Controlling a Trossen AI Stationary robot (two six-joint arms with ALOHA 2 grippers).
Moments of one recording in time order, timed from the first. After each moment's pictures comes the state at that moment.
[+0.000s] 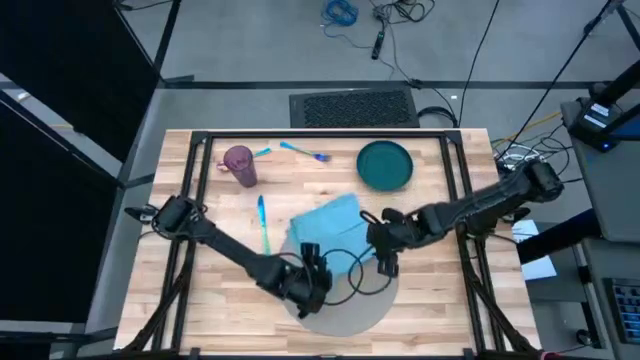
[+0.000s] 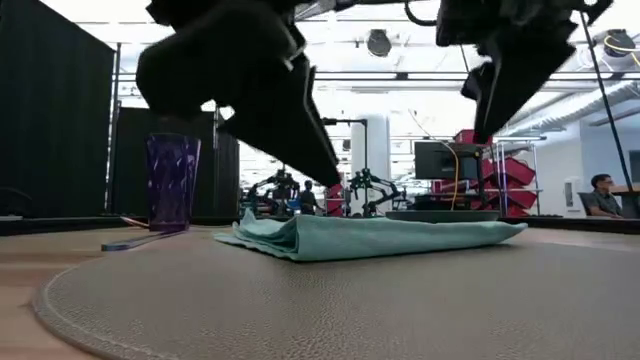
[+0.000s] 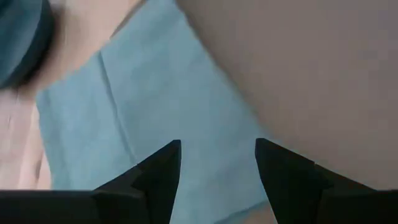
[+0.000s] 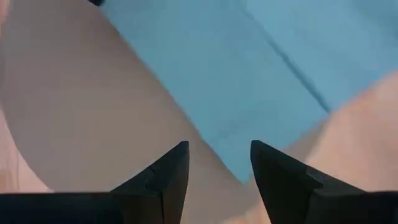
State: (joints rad) left arm -0.49 1.99 1.38 -0.43 -0.54 -0.15; right arm 0.32 1.42 0.93 -0.60 0.12 0.49
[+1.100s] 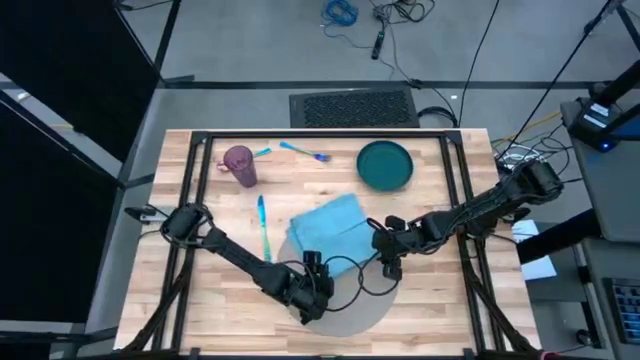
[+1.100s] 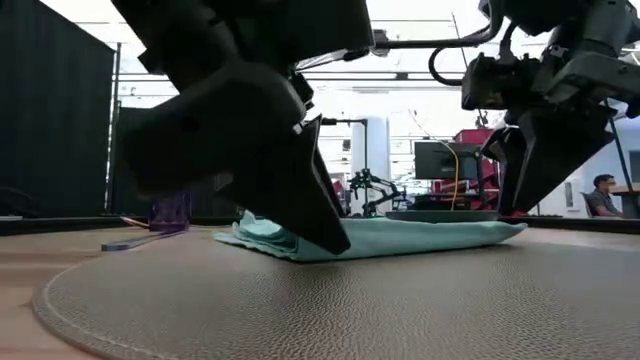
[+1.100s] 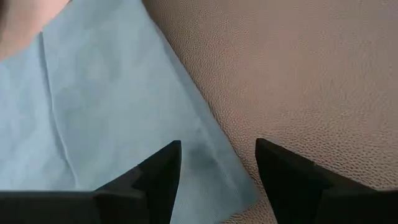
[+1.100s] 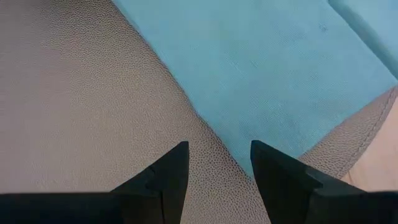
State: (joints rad) left arm -0.49 2.09 1.38 -0.37 -0.50 -0.23; right arm 0.32 1.42 0.67 -0.33 0.10 0.49
